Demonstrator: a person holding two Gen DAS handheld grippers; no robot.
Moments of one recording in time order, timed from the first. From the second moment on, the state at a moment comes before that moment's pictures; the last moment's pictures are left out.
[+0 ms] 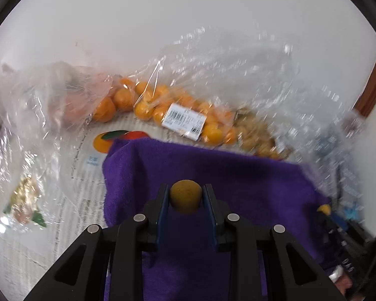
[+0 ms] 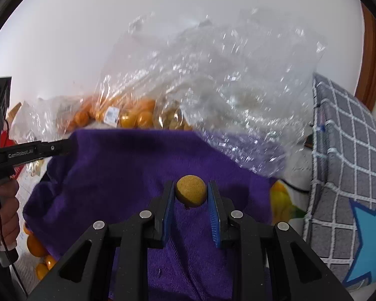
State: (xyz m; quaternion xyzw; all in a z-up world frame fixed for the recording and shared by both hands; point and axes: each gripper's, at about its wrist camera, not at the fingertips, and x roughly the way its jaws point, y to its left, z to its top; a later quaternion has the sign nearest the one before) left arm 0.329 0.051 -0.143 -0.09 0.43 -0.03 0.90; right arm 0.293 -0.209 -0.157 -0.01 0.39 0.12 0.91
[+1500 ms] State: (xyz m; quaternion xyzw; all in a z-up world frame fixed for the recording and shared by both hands) left arm 0.177 0.096 -0.099 -0.05 0.36 0.00 0.93; right arm 0.134 -0.178 -0.174 -0.02 0.41 0.18 0.89
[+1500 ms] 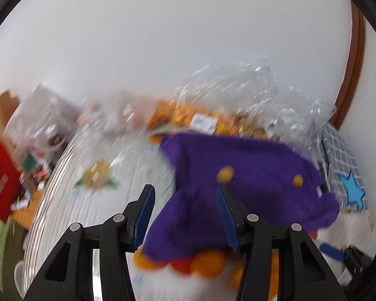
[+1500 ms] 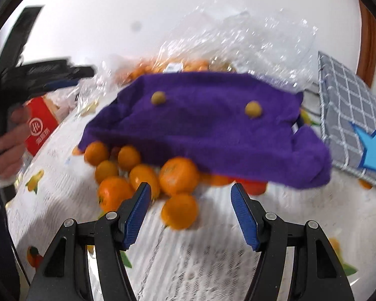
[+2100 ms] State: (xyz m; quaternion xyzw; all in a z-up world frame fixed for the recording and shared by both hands) left arm 0.139 0.084 -0.171 -0.12 0.39 -0.06 0.91; right arm 0.104 -0.196 -0.192 -0.02 0.41 0.16 0.90
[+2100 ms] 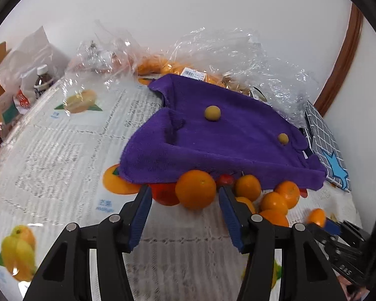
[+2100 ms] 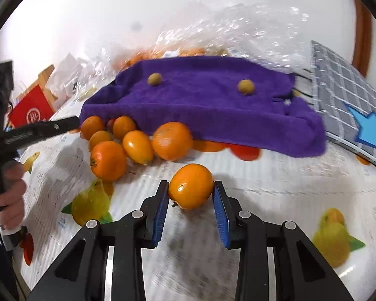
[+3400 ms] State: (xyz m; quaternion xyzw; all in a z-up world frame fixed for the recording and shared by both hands) left arm 0.130 0.089 -0.188 -0.15 0.39 -0.09 0.90; right arm 0.090 -0.228 -0.187 0.02 0.38 0.17 0.91
